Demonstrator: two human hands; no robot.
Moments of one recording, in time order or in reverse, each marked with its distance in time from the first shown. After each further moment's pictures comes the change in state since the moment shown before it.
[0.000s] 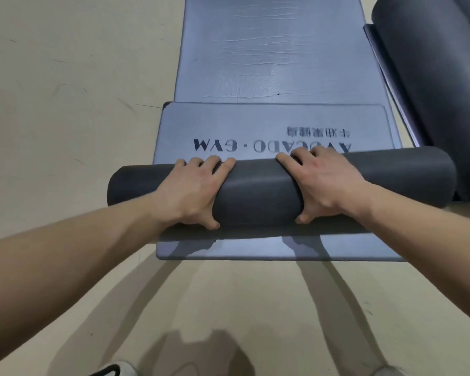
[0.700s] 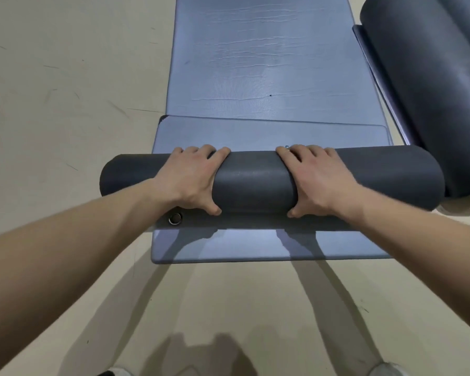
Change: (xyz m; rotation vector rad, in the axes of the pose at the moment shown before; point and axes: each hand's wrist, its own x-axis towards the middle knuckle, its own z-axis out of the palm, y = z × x) left_hand 0.028 -0.009 -0.014 -0.045 0.047 -0.007; right_hand 0.001 0.006 0.011 0.119 0.044 0.109
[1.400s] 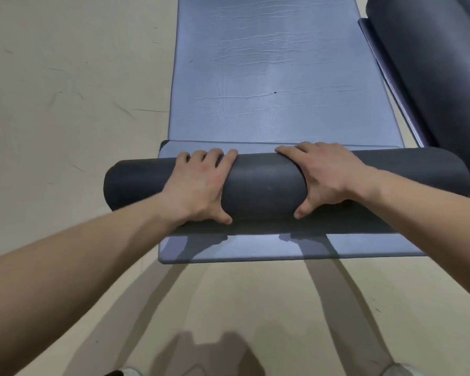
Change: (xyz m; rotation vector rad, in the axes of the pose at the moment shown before) left_hand -0.021 0.019 0.007 0.087 0.031 -0.048; right_hand 0.002 0.001 -0.024 0.069 -0.097 -0.055
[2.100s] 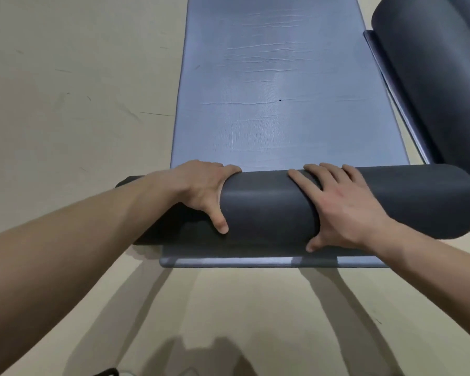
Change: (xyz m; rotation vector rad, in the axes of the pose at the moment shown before) left_hand 0.024 -0.026 -0.024 -0.304 -0.415 0.087; right_hand -0.041 -0.006 0.045 -0.111 0.145 0.008
